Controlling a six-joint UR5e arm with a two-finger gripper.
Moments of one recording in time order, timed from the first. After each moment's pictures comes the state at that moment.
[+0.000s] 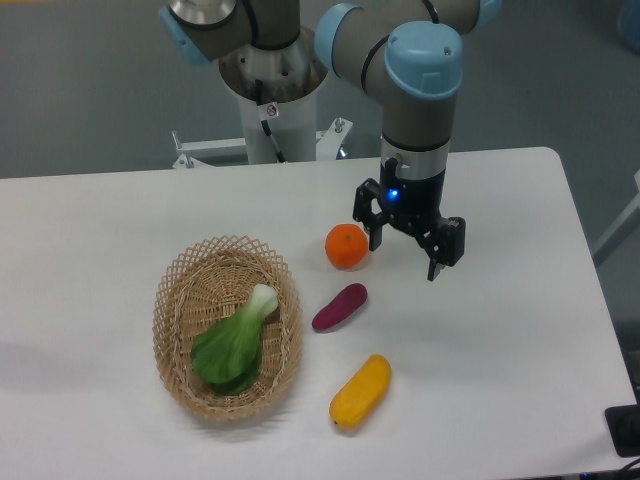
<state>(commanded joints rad) 2.58 -1.73 -1.72 -0.98 1.42 1.25</state>
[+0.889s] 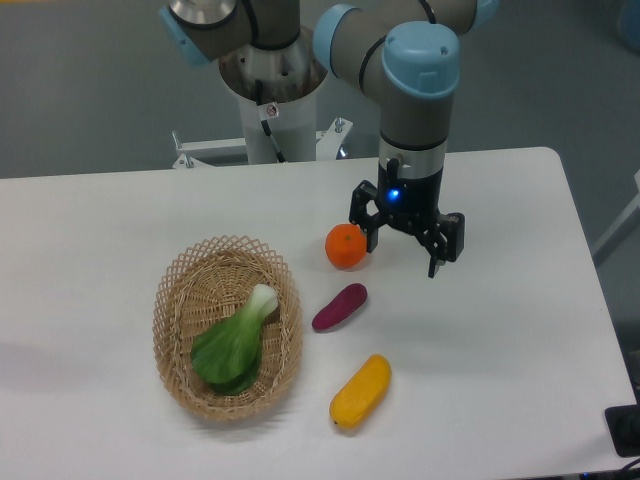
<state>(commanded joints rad) 2.56 -1.73 -1.75 -0.94 1.42 1.08</state>
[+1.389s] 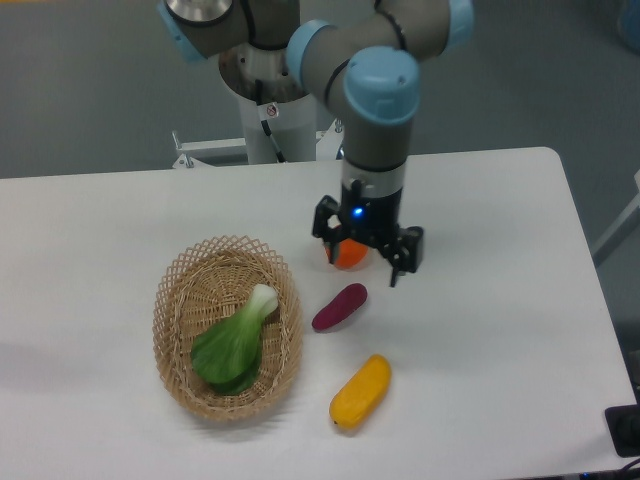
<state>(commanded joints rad) 2.40 -1.76 -1.84 -0.94 1.43 0.92</state>
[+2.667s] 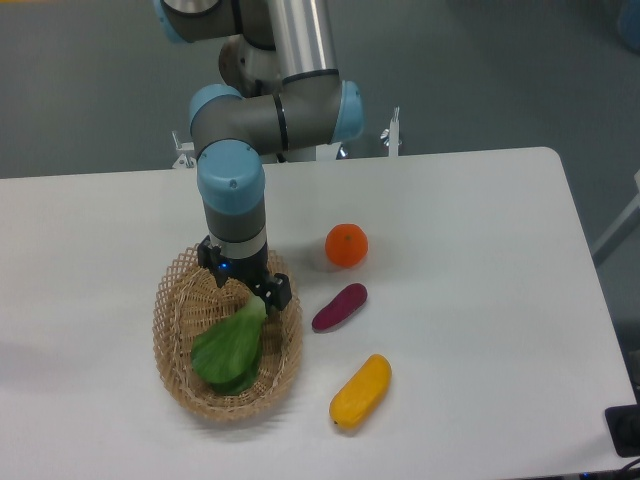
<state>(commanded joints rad) 2.19 -1.90 -1.91 -0.81 1.55 0.75</state>
